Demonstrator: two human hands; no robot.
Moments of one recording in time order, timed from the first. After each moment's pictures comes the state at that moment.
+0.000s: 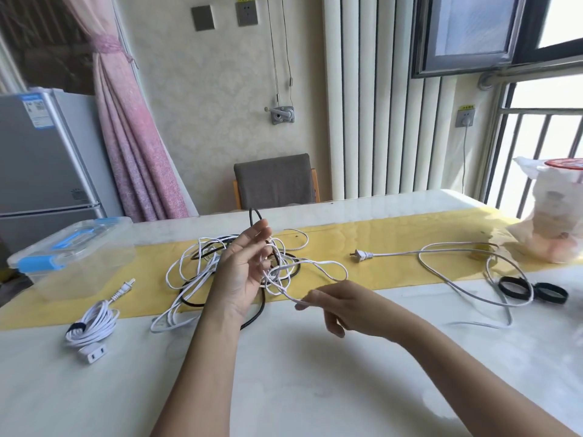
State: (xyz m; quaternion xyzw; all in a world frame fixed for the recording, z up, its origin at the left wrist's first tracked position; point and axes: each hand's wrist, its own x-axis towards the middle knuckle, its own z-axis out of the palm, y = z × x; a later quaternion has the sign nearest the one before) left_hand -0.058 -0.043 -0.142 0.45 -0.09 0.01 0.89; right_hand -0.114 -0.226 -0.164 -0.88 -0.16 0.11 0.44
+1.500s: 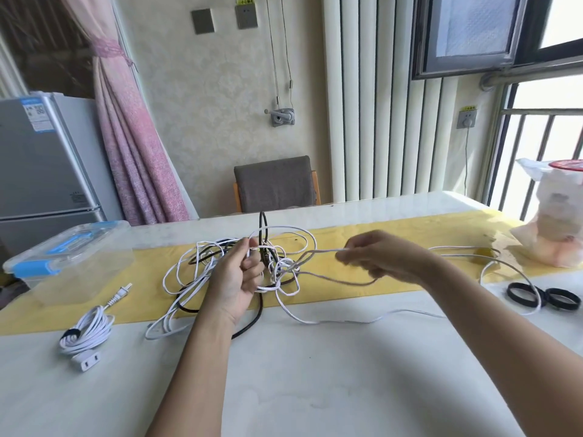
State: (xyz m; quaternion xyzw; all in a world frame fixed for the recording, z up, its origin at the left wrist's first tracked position) left_hand -0.046 -0.036 -0.153 0.47 -0.06 -0.02 0.88; right_hand -0.053 -0.284 -0.130 -0.81 -0.10 0.10 0.56
